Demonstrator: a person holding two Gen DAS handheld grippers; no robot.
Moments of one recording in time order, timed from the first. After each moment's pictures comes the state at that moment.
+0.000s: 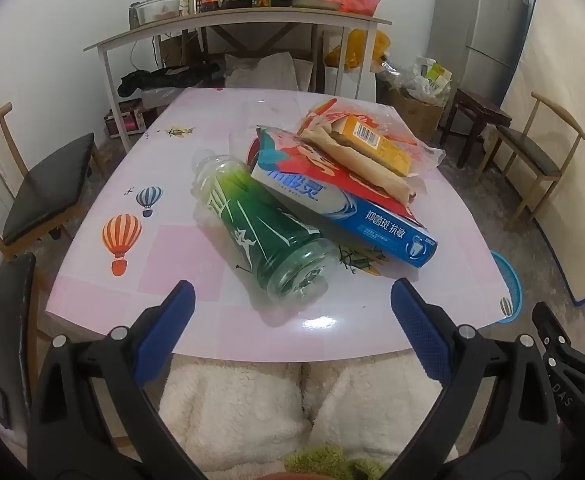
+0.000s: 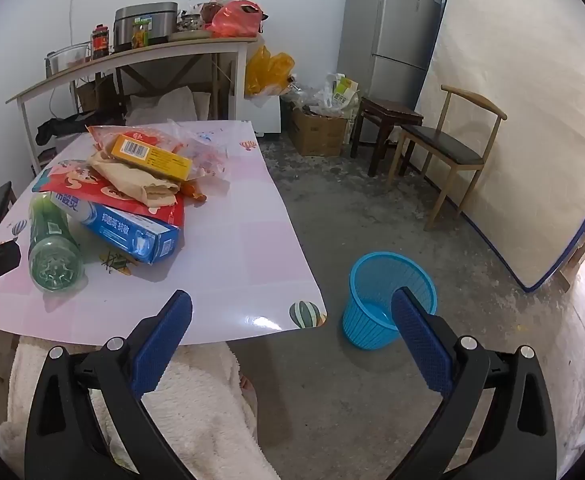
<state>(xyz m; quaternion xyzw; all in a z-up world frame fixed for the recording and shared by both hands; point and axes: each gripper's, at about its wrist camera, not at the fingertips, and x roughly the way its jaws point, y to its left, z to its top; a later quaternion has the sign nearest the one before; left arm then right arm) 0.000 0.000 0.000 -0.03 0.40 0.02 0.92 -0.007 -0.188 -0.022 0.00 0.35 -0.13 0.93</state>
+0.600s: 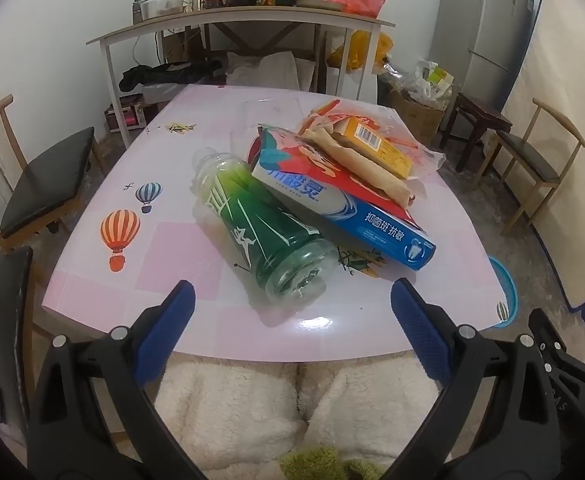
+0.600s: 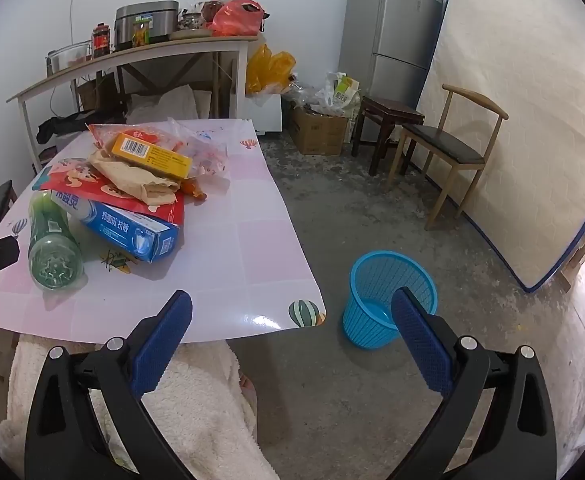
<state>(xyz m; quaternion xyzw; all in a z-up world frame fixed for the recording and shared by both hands) 0.002 0.001 0.006 -0.04 0.40 0.02 0.92 -0.007 -0.189 -0.022 0.00 0.35 -0.13 0.93</state>
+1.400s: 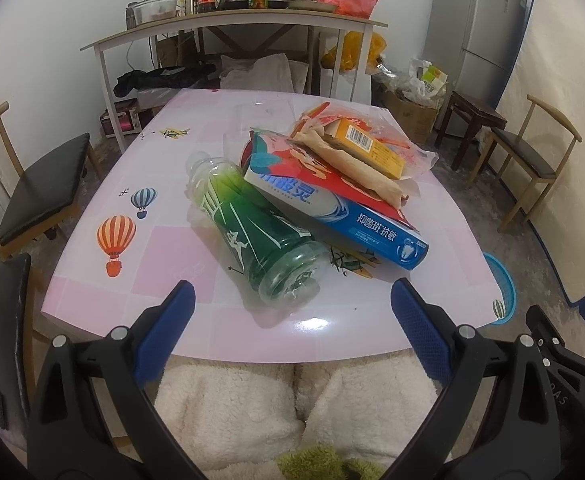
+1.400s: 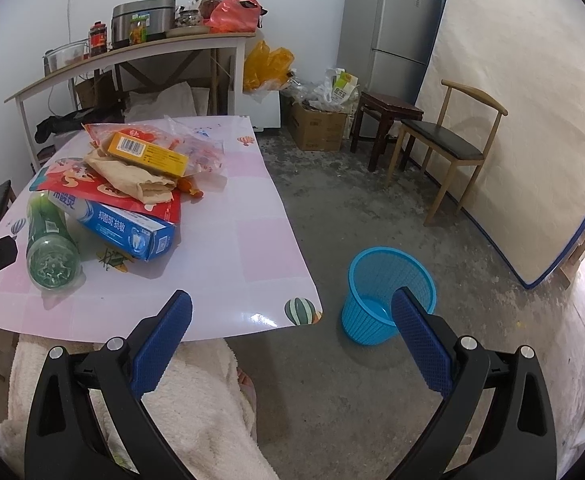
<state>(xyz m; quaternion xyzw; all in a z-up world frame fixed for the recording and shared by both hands) -0.002 -0.003 0.006 -0.04 0.40 0.01 0.92 -0.005 -0.192 -0.024 0.00 0.36 -0.13 0.92</state>
